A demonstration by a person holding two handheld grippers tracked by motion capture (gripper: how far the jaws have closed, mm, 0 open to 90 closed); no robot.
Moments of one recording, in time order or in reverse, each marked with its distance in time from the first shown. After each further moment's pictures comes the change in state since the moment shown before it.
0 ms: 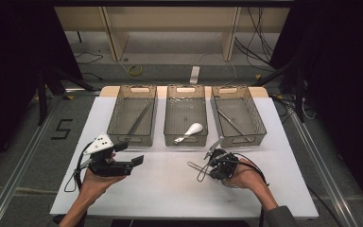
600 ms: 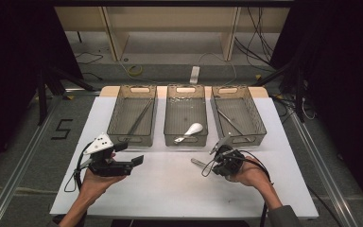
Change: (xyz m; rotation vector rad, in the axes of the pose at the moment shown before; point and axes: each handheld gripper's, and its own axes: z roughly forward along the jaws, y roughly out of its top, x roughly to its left) left arm 0.001 0.000 0.000 -0.001 0.000 -0.001; right arm -0.012 -0.008 -0.014 -0.065 0.006 0.047
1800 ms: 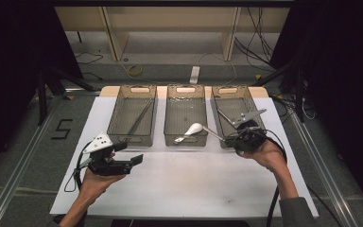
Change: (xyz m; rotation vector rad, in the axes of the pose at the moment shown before) left arm 0.003 0.000 0.000 0.000 0.003 -0.020; right arm -0.053 0.000 -0.072 -0.306 -0.068 0.140
